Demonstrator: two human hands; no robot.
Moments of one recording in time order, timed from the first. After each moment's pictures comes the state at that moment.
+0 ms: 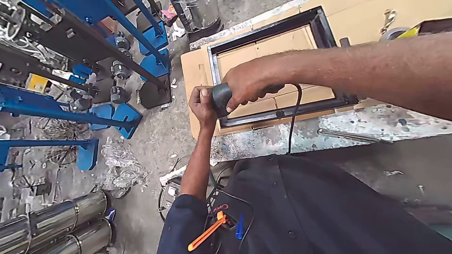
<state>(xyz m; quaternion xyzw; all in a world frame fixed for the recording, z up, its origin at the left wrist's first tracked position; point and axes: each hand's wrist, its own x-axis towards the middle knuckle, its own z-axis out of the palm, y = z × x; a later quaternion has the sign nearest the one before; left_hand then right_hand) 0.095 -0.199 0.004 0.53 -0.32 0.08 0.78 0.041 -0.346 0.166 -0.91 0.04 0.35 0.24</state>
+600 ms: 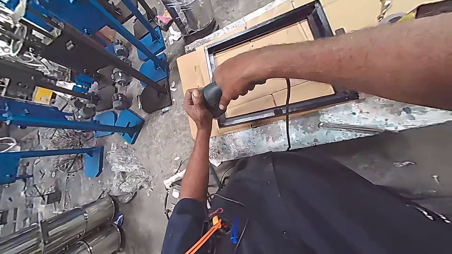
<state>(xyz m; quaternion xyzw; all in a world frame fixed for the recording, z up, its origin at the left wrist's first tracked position) 0.097 -0.197 -0.001 0.57 -0.28 0.10 0.77 0.051 -0.344 0.166 -0.93 0.01 0.32 0.18</state>
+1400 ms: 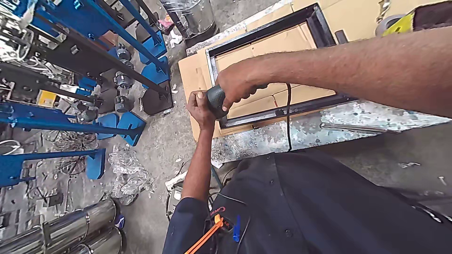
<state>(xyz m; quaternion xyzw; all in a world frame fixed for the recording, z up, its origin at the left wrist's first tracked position) 0.099 -0.199 -0.007 0.56 -0.30 0.09 0.77 0.051 -0.345 0.153 -0.92 0.02 0.32 0.20</state>
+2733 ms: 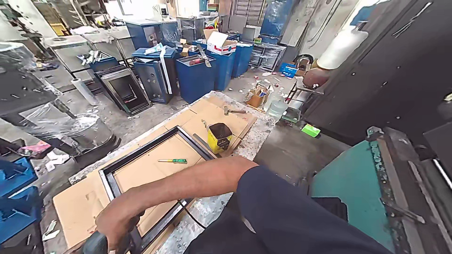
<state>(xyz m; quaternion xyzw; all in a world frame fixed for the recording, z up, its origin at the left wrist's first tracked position) 0.148 -0.160 -0.086 0.56 -0.33 0.06 0.76 0.036 -0.332 0.147 -0.94 -0.03 0.27 0.21</state>
